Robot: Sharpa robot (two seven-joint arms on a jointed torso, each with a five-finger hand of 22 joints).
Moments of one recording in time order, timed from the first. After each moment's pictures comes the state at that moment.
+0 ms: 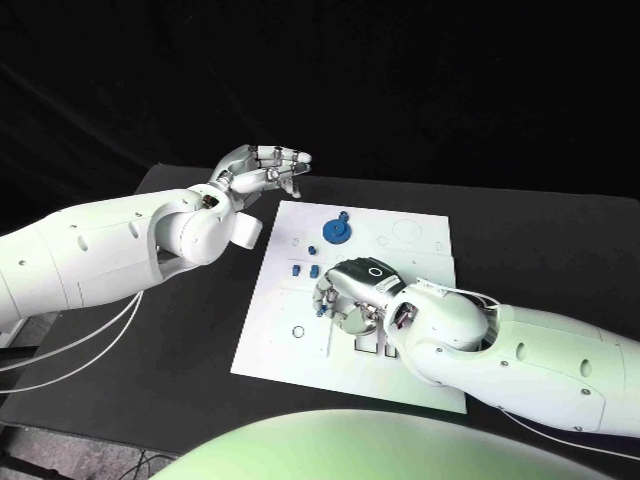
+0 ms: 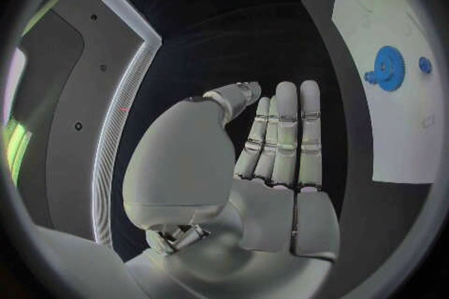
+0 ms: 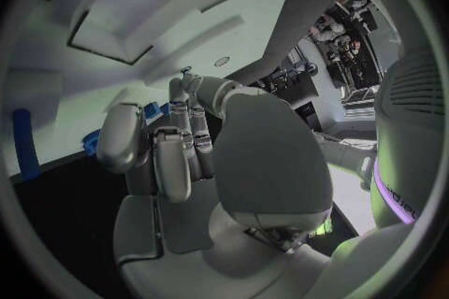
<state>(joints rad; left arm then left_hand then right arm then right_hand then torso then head) 1.12 -0.88 0.00 1.43 -0.10 -0.20 0.41 1.37 -0.18 0.56 0.03 0.29 0.85 0.20 0.29 0.25 0.77 0.14 0.67 0.13 1.01 0.06 1.12 0.35 0.17 0.82 0.15 0.99 0.57 1.03 -0.56 -0.16 1.63 -1.71 -0.35 -0.22 1.40 -0.22 0.68 0.04 0.10 1.11 0.11 0.28 0.40 1.28 0.06 0.15 0.14 1.47 -0.03 1.45 1.25 0.11 1.38 0.07 1.15 1.31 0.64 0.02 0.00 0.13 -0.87</state>
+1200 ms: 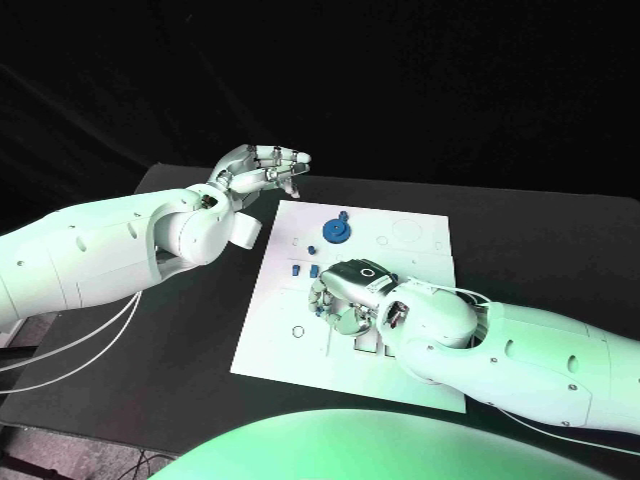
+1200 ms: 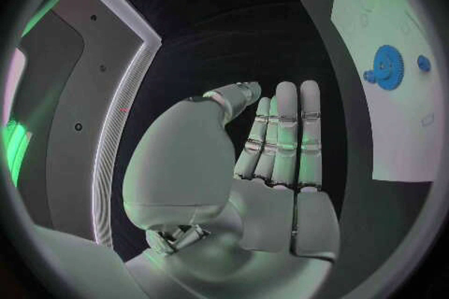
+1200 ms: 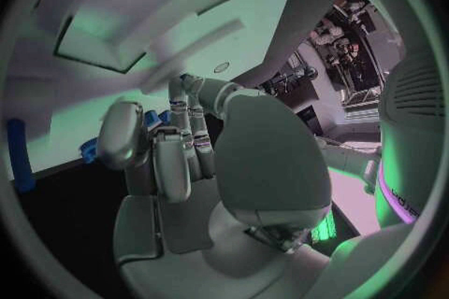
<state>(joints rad) 1.12 -0.88 0.00 1.43 -0.11 -0.20 0.41 1.37 -0.18 0.56 0.03 0.29 0.85 0.20 0.29 0.25 0.77 0.14 0.66 0.13 1.01 0.06 1.12 0.35 0.17 0.81 0.15 0.99 0.57 1.03 -0.53 -0.16 1.61 -1.71 -0.31 -0.23 1.37 -0.20 0.67 0.02 0.10 1.07 0.13 0.27 0.40 1.28 0.06 0.12 0.14 1.47 -0.03 1.45 1.25 0.11 1.37 0.08 1.12 1.31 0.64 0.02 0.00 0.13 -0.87</state>
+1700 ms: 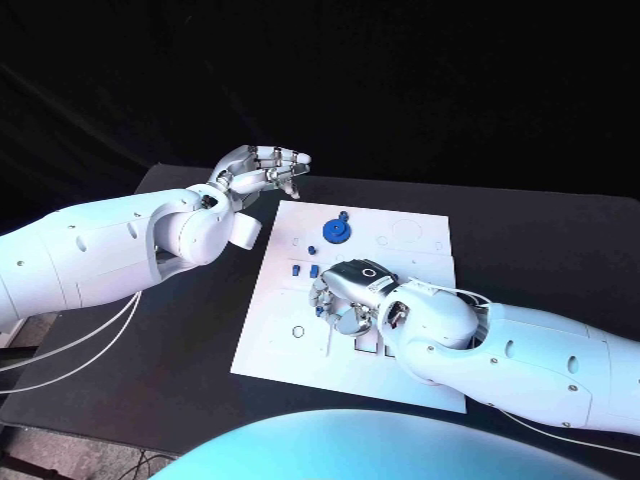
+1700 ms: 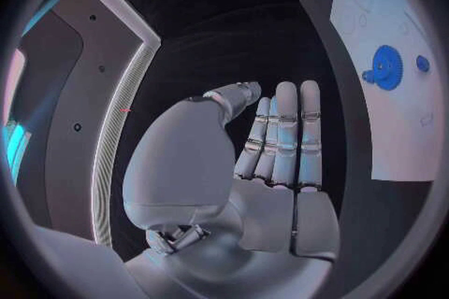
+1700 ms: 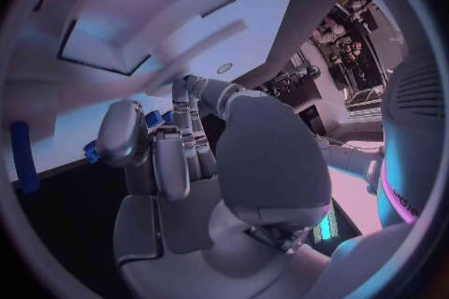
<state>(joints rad) 1.12 -0.88 0.00 1.43 -0.11 -0.20 0.40 1.37 -0.18 0.56 0.03 0.29 0.85 0.20 0.29 0.25 0.77 0.14 0.66 0.13 1.01 0.06 1.12 0.35 0.17 0.81 0.15 0.99 0.57 1.03 -0.53 -0.16 1.61 -1.70 -0.32 -0.25 1.33 -0.23 0.64 0.02 0.10 0.99 0.14 0.22 0.38 1.27 0.06 0.11 0.15 1.46 -0.02 1.45 1.25 0.11 1.37 0.08 1.11 1.31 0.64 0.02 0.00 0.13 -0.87</state>
